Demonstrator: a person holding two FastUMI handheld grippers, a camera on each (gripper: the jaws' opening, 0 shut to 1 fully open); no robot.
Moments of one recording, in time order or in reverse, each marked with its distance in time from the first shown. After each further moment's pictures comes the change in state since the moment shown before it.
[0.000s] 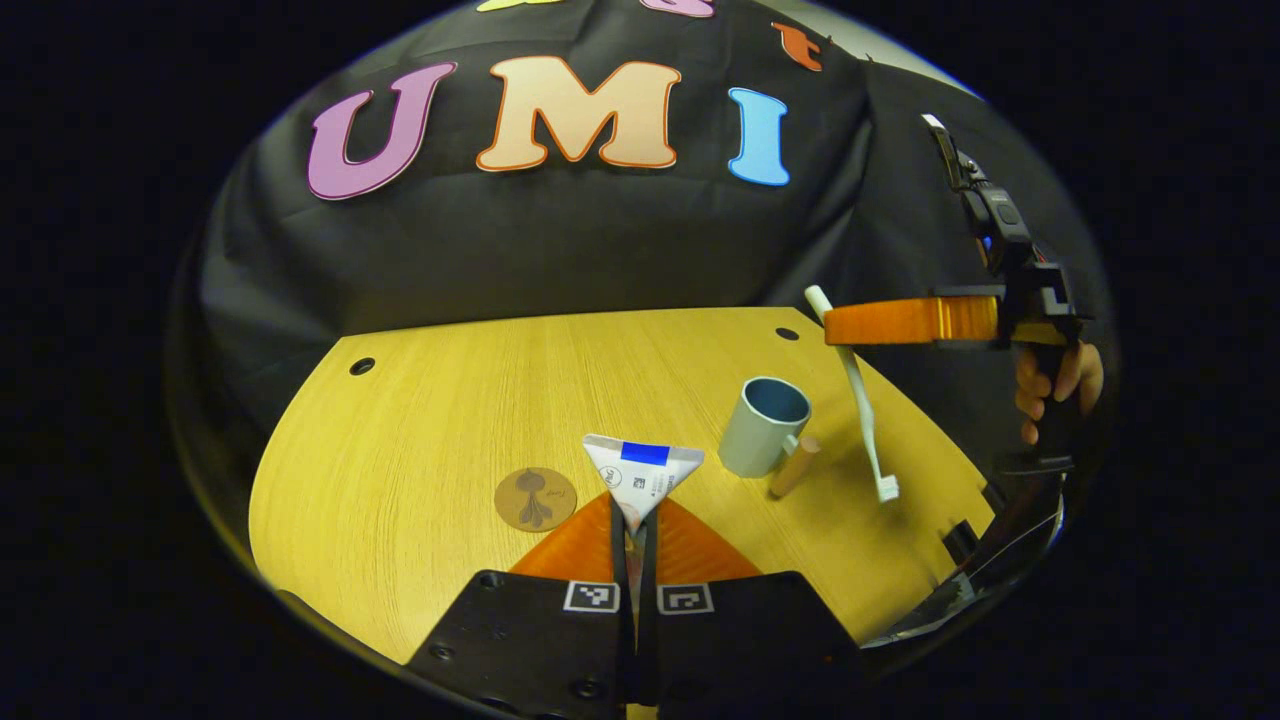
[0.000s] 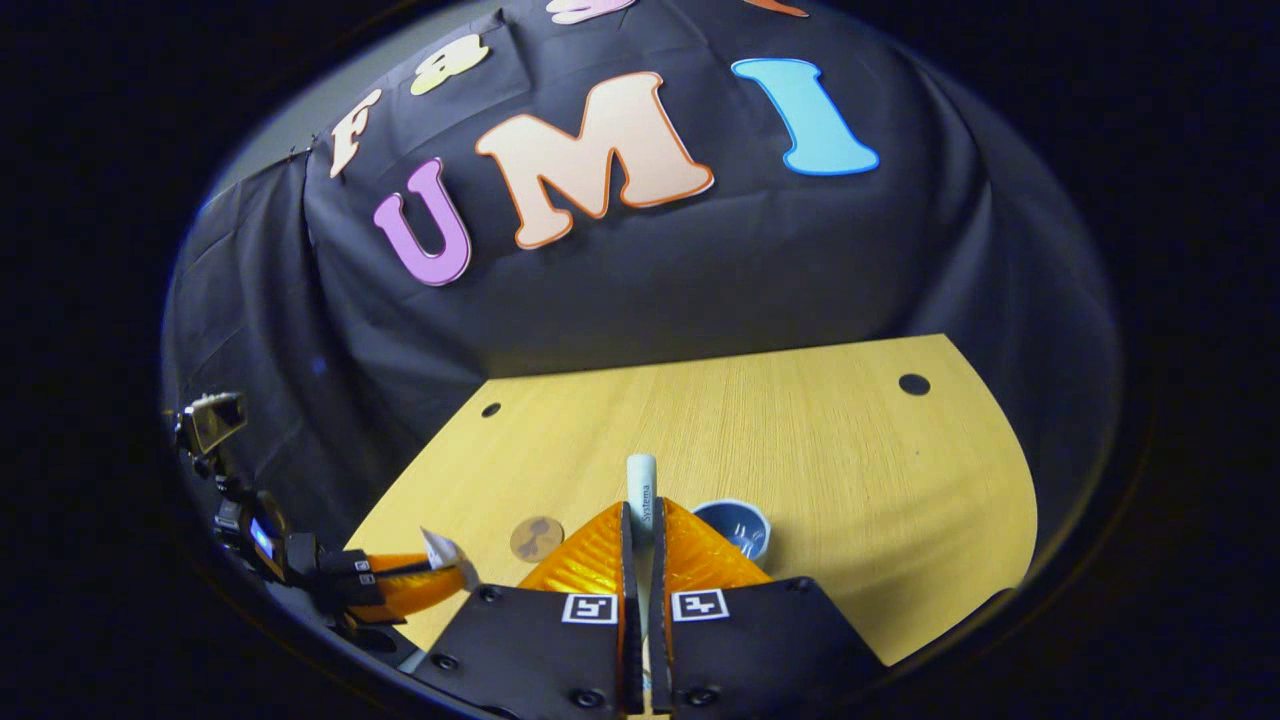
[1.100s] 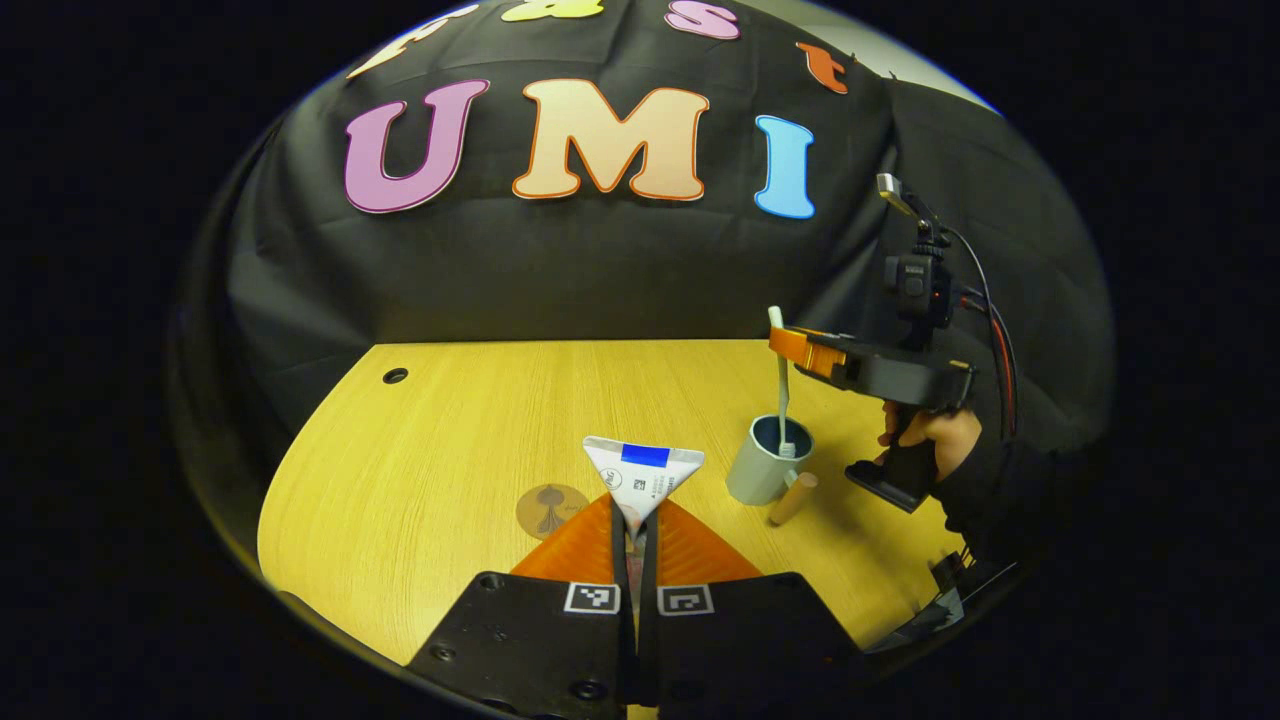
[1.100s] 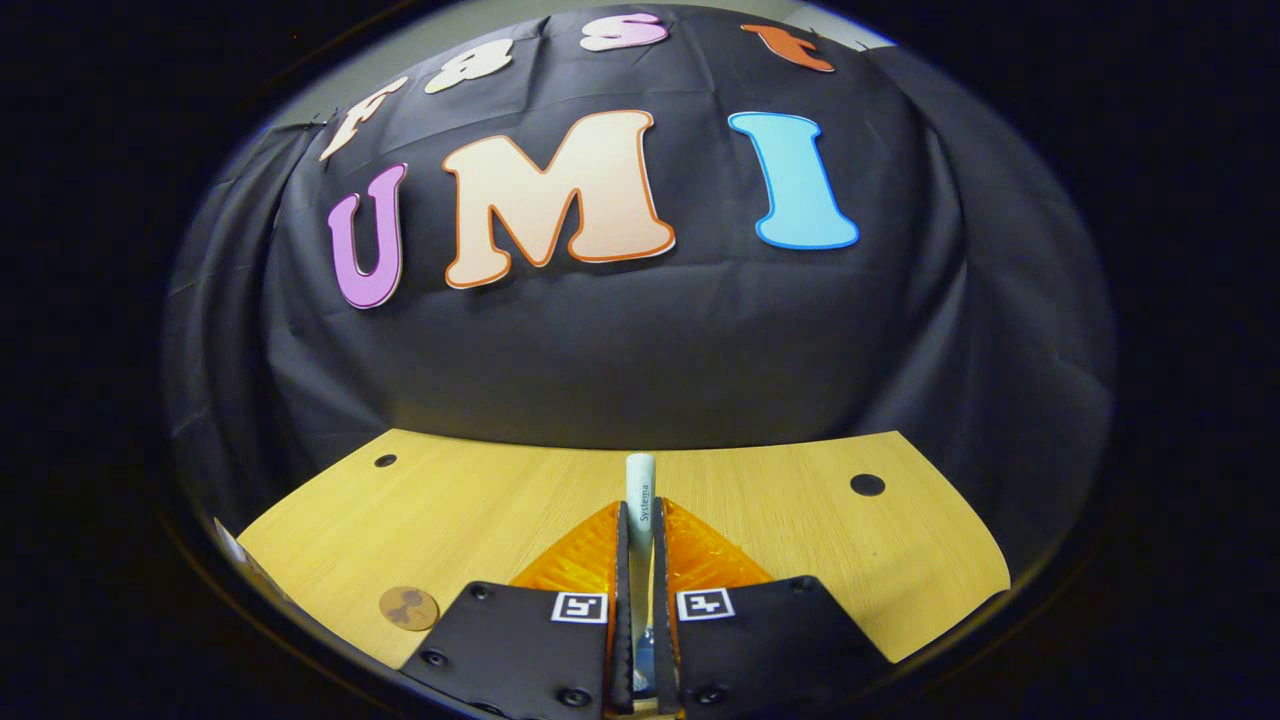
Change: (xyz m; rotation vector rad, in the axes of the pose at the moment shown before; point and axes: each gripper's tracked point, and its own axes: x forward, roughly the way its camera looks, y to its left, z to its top) left arm -0.017 0.003 0.028 -0.056 -0.069 0.072; right arm 0.079 -0.053 0.023 -0.135 -0.245 -0.203
